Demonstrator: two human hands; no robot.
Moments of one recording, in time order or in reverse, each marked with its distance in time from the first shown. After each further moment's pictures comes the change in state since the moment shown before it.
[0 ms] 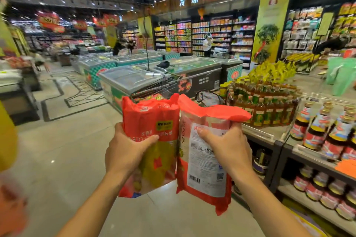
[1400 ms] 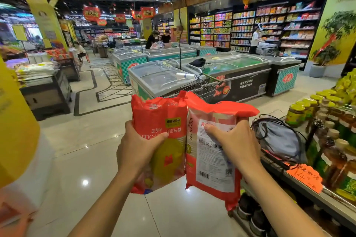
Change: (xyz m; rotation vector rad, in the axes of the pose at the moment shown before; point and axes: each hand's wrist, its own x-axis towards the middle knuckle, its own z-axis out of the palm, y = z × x) left_hand 0.479 -0.084 0.187 0.088 0.090 -0.119; right_hand 0.441 -0.053 0.365 -0.004 -0.188 -0.087
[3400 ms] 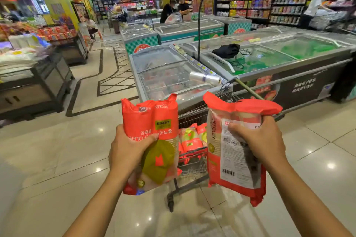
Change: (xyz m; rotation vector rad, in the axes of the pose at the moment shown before) left_hand 0.841 -0.037 0.468 0.006 0.120 -0.197; right_hand 0.912 0.068 0.433 0.103 -0.127 0.038
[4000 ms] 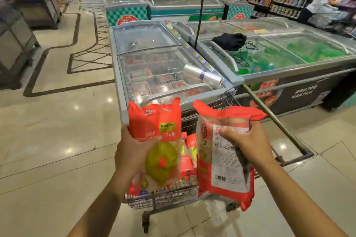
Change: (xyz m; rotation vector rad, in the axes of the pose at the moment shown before) left_hand 0.250 -0.047 0.203 -0.094 -0.158 -0.160; right_hand 0.268 0.037 0.171 0.034 -0.196 -0.016
